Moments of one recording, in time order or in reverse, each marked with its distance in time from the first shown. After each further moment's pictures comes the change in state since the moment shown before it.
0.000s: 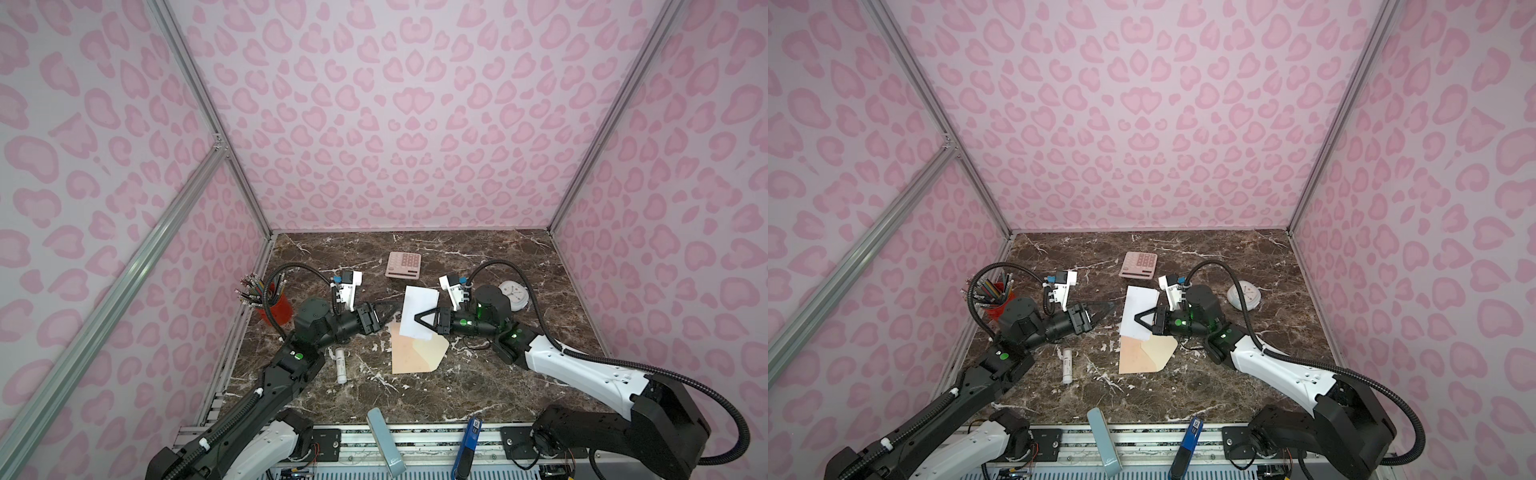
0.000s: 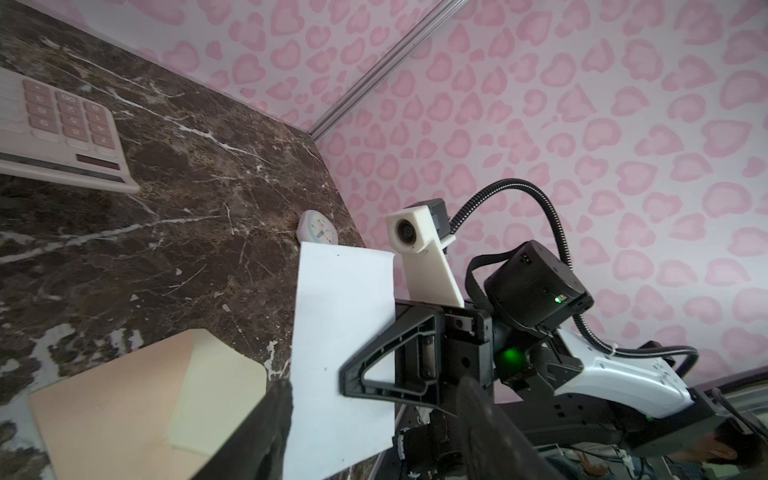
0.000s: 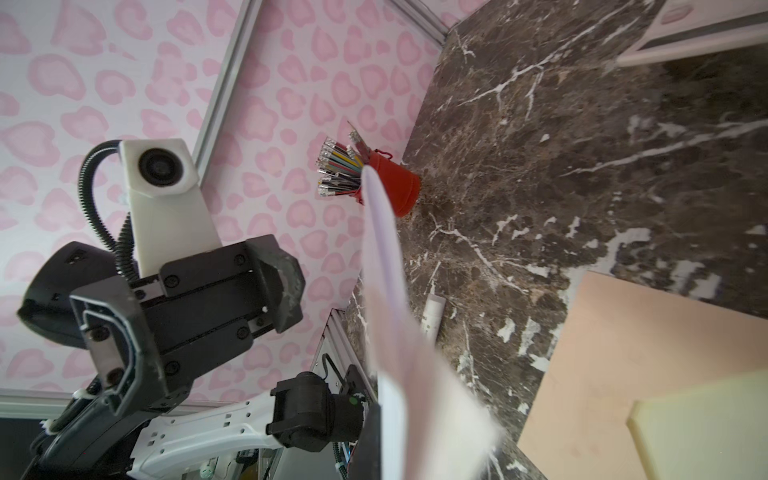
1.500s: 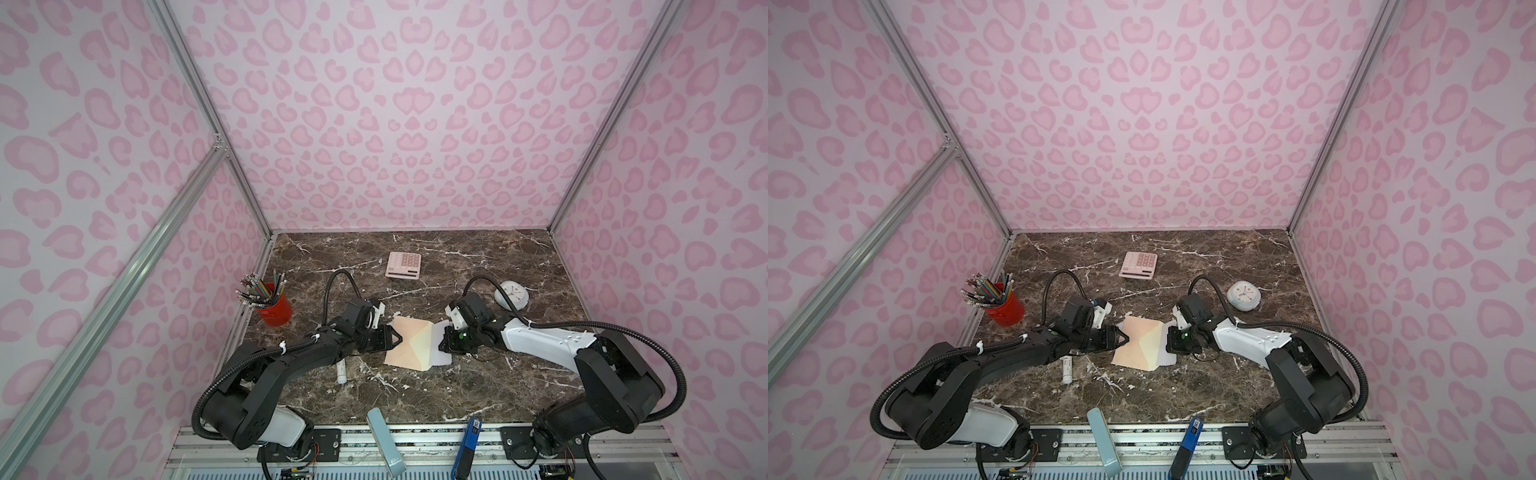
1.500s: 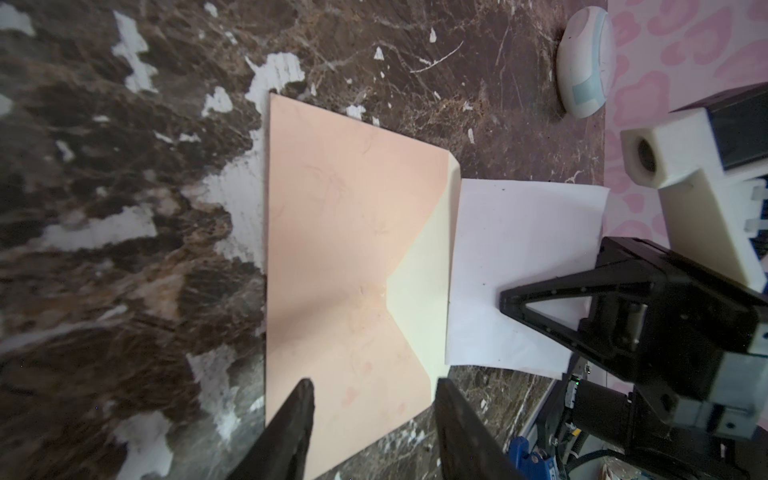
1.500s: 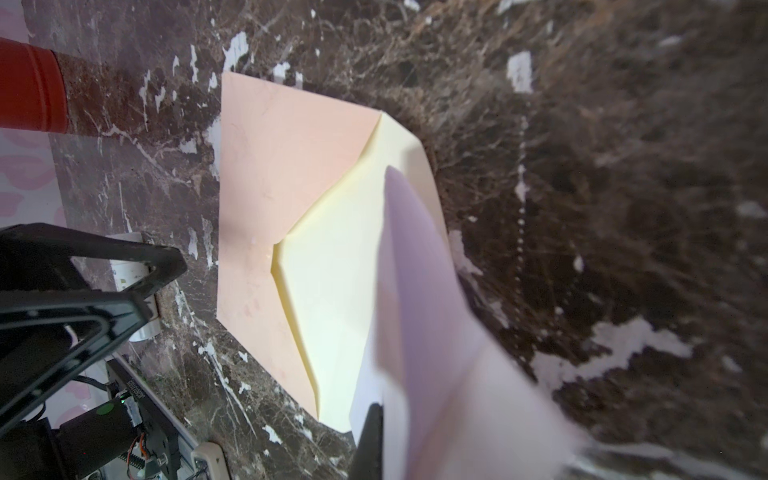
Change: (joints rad) left arm -0.058 0.568 0.018 -0.161 -0.077 0.155; right arm -0.069 0.298 0.048 -0.481 0.161 -0.218
